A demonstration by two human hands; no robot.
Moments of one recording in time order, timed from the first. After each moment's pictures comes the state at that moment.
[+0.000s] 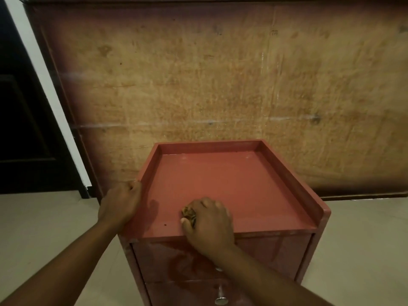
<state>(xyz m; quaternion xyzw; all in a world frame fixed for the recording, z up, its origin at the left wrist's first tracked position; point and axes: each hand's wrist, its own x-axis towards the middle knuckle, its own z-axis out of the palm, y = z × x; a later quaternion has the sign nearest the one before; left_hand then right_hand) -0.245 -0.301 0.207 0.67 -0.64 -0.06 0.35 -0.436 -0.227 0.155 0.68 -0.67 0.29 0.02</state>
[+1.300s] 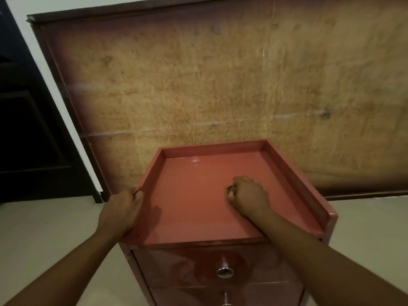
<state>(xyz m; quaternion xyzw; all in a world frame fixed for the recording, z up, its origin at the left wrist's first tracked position) -0.246 -0.298 0.213 0.66 -0.70 -0.01 0.27 -0.551 -0.301 0.160 0.63 -0.73 0.26 0.03</state>
